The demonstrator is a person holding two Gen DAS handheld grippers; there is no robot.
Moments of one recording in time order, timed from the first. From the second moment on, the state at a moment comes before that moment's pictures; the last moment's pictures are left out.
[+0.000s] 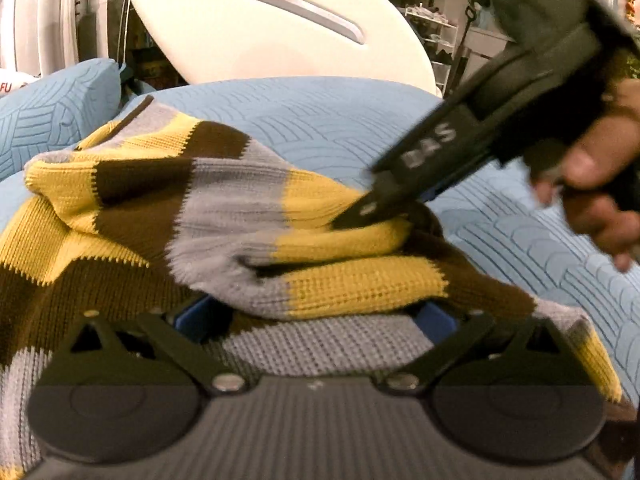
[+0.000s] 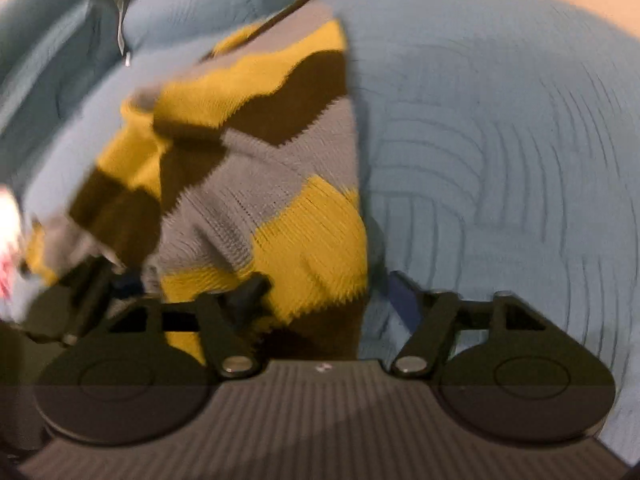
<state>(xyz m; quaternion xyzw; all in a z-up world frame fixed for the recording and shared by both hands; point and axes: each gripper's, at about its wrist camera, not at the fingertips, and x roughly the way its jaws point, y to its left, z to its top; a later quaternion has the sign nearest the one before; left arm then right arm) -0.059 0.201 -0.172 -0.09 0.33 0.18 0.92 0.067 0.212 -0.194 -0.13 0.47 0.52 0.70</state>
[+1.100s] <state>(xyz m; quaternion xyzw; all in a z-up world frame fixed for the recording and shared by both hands) -0.056 0.207 -0.175 -0.08 0.33 0.16 0.93 0.038 0.155 -0.217 0.05 0.48 0.34 0.81</state>
